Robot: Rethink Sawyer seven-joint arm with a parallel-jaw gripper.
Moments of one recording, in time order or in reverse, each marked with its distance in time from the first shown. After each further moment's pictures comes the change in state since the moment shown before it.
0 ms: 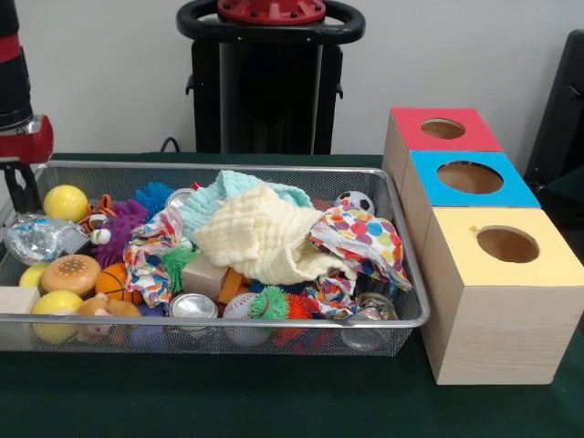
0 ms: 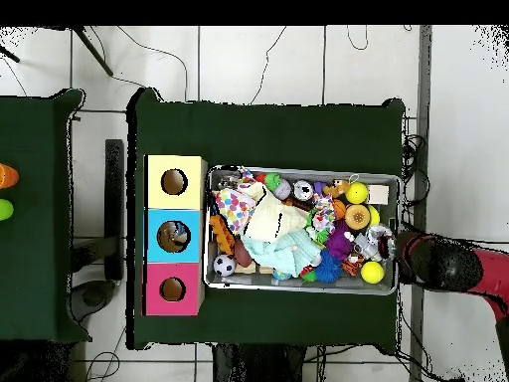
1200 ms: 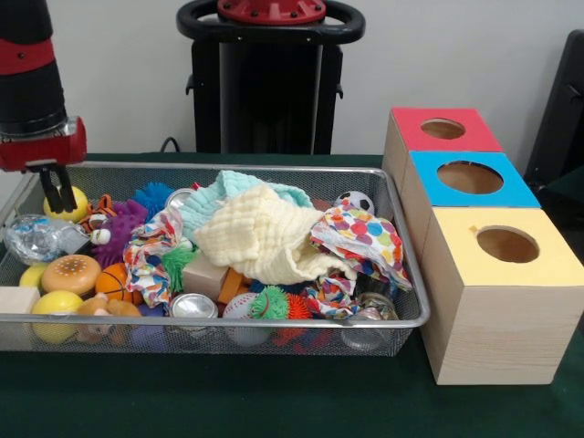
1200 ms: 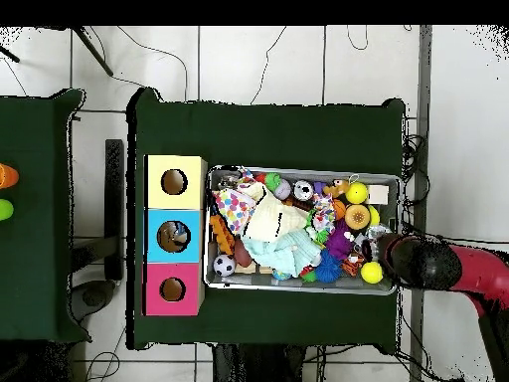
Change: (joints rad) arm 0.039 0.012 -0.018 0.038 0.005 -0.002 0.000
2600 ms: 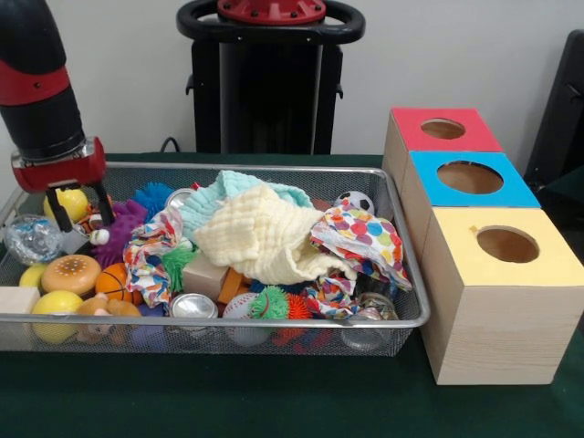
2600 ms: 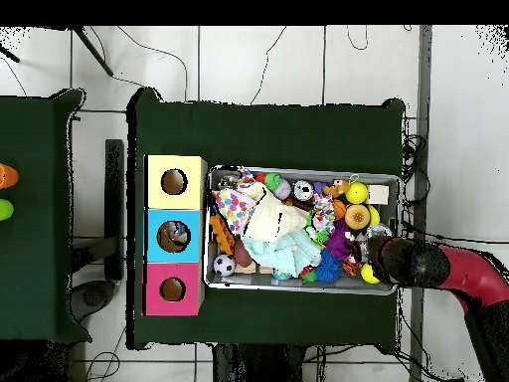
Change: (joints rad) arm -0.010 0.086 -0.002 -0.019 -0.003 0.000 0.000
